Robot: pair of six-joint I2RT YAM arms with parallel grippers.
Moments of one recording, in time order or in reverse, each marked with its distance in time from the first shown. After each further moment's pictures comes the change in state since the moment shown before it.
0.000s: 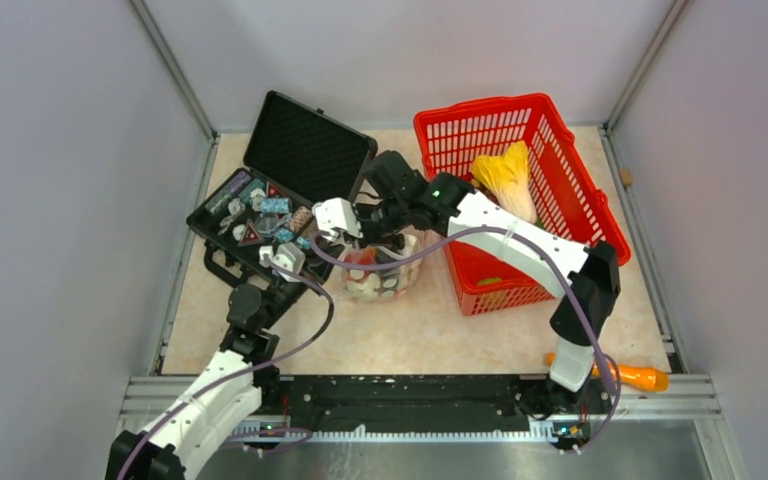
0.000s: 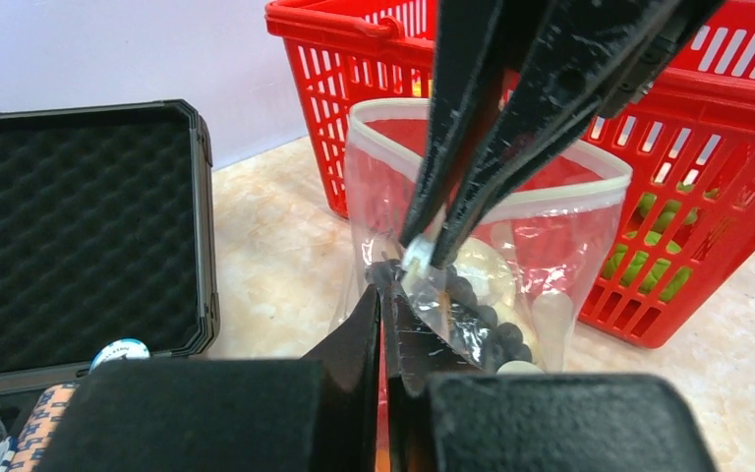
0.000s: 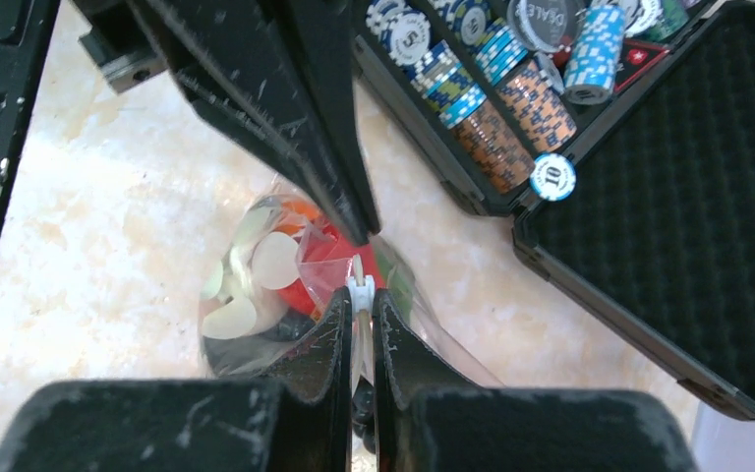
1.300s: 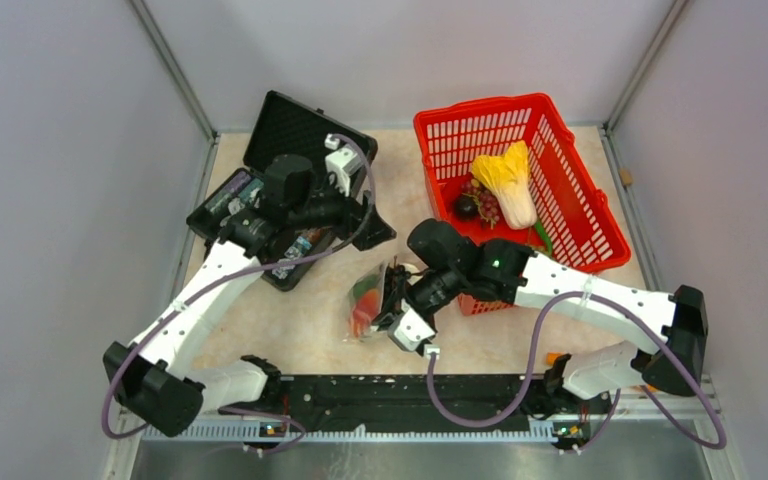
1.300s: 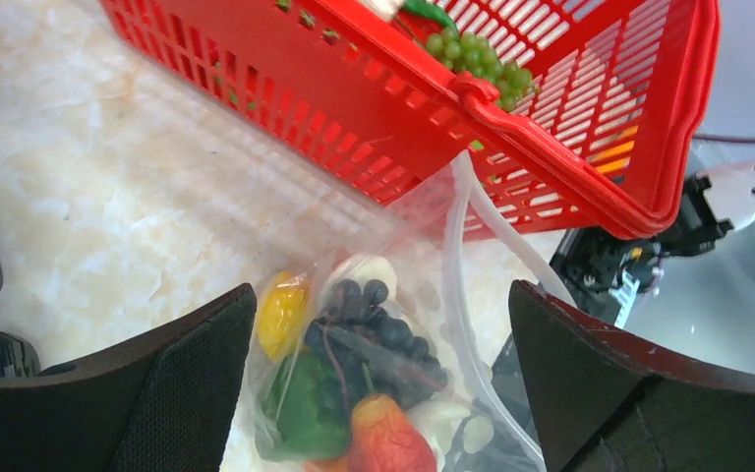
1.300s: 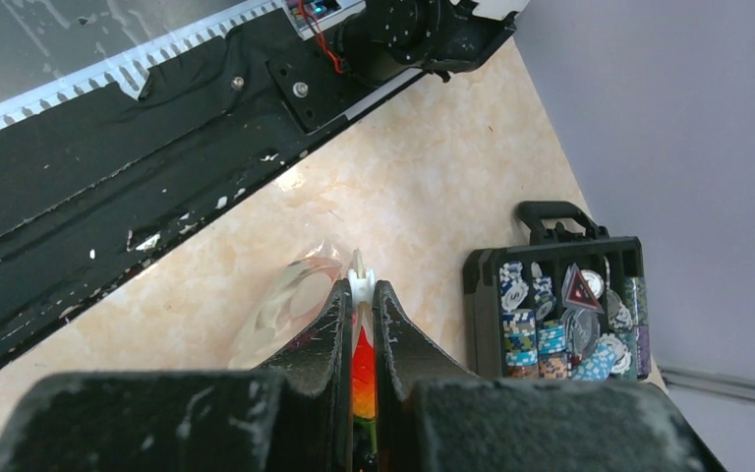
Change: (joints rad) left arm -0.088 0.552 1.017 -1.159 0.178 -0.098; right arm 0.163 -0.473 -0.578 0.109 -0.369 -0.518
